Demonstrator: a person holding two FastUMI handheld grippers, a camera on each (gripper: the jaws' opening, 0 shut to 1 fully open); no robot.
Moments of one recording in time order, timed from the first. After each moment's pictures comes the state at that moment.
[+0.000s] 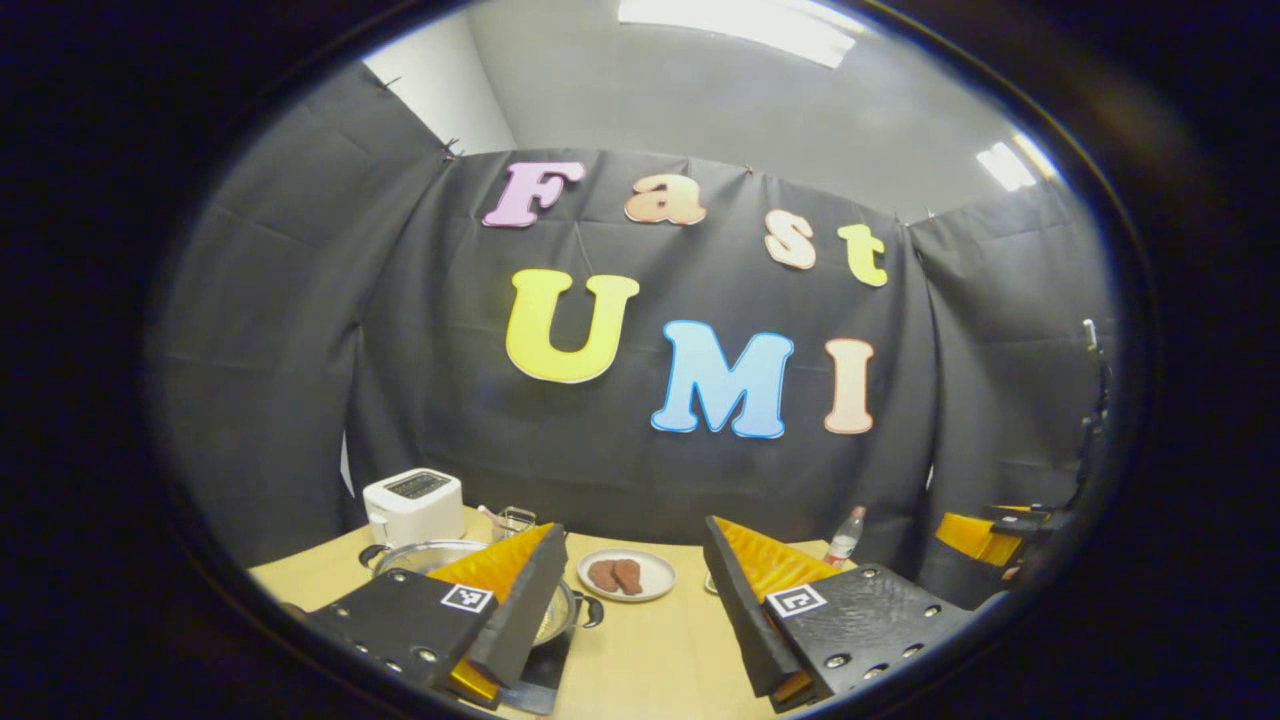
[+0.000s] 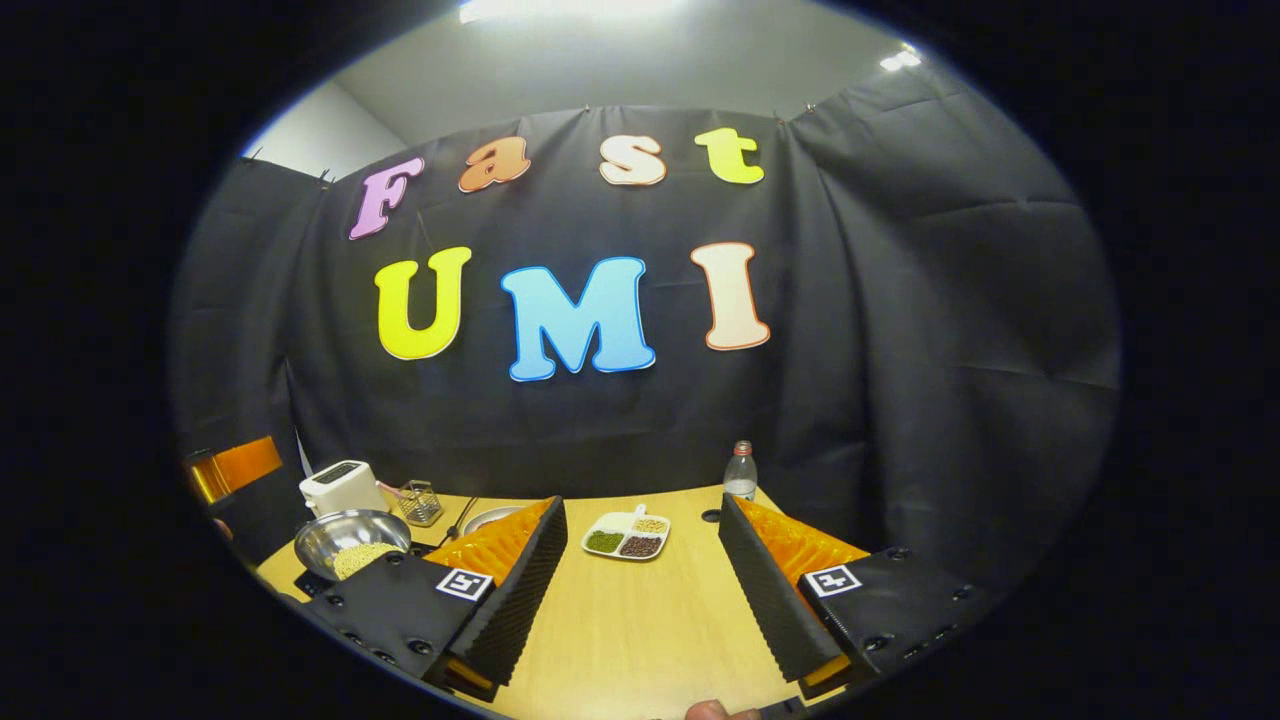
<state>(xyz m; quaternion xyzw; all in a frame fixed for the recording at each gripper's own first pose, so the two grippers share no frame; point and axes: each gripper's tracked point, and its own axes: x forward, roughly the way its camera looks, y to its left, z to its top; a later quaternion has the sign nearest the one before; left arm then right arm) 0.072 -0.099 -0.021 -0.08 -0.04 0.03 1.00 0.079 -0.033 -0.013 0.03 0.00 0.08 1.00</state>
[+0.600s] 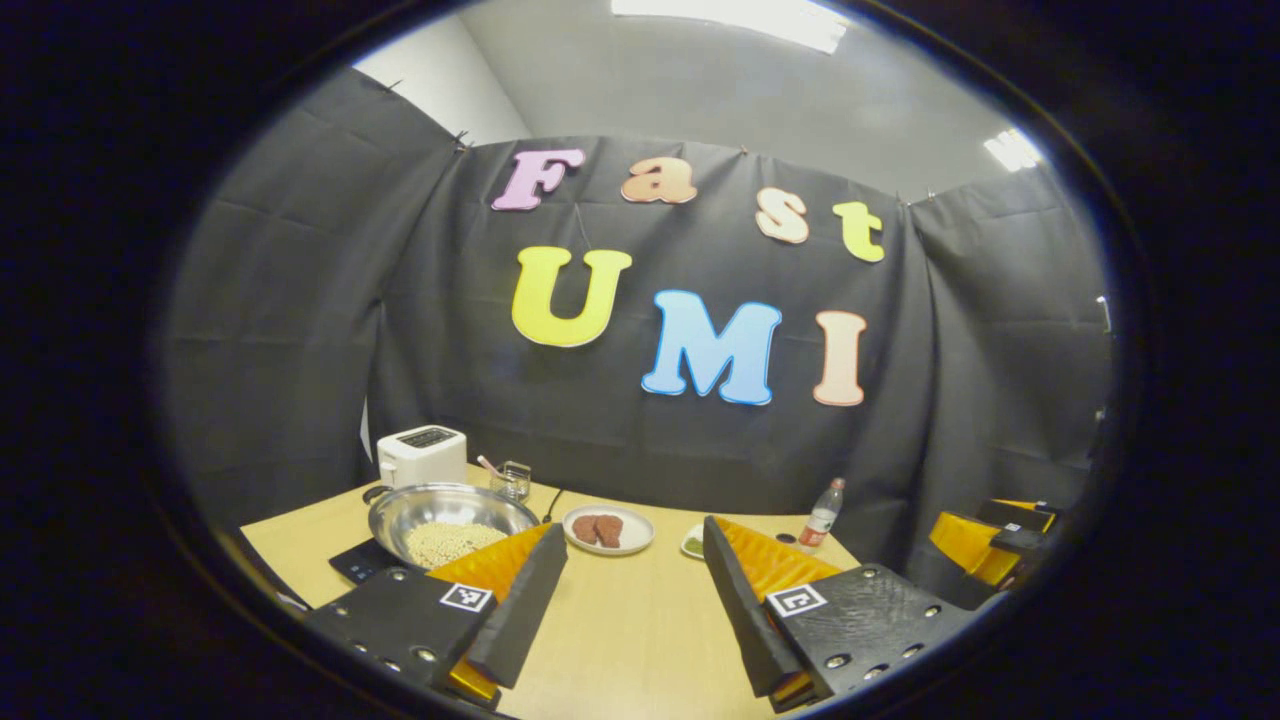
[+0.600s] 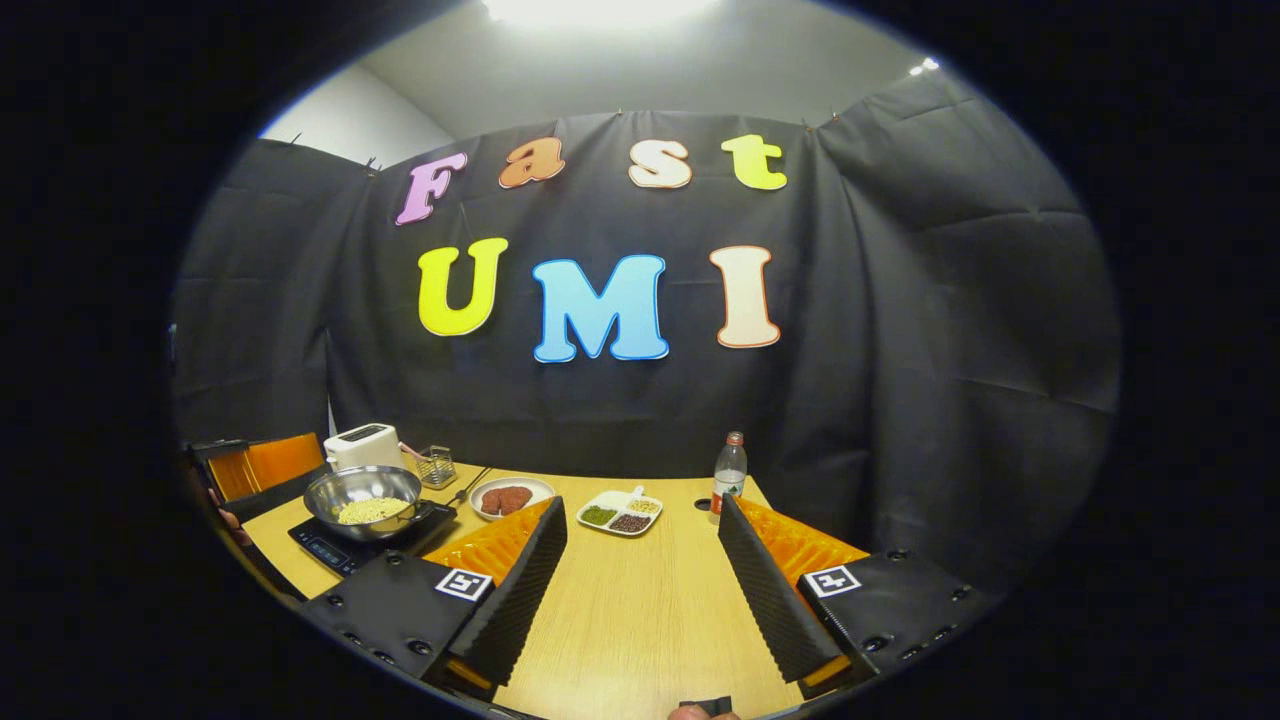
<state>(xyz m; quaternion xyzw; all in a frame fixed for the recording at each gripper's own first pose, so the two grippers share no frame) 0.016 -0.190 -0.057 -0.07 0.00 0.05 1.00 0.033 -0.070 -0.038 0.00 0.02 0.13 0.99</state>
